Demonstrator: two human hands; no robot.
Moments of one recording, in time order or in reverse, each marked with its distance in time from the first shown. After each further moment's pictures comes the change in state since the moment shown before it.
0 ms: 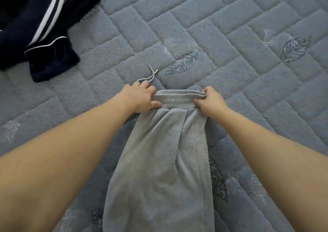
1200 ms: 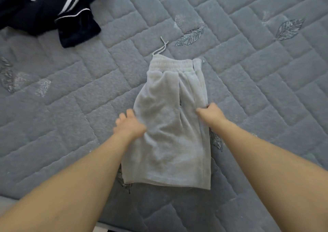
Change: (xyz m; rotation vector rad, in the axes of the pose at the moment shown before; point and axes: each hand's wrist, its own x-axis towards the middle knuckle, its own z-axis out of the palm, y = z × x) left_hand -0.200 0.048 0.122 -0.715 -0.127 -0.662; right_hand -0.149 0.049 0.047 0.183 -0.132 0.309
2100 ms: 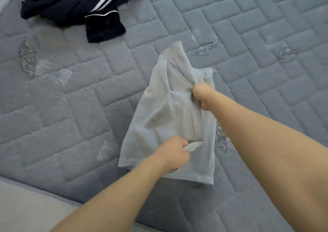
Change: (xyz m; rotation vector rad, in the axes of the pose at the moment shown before) left_hand -0.121 0.003 0.012 -0.285 -0.423 0.551; right_hand -0.049 -0.132 0.031 -0.177 -0.085 -0.173
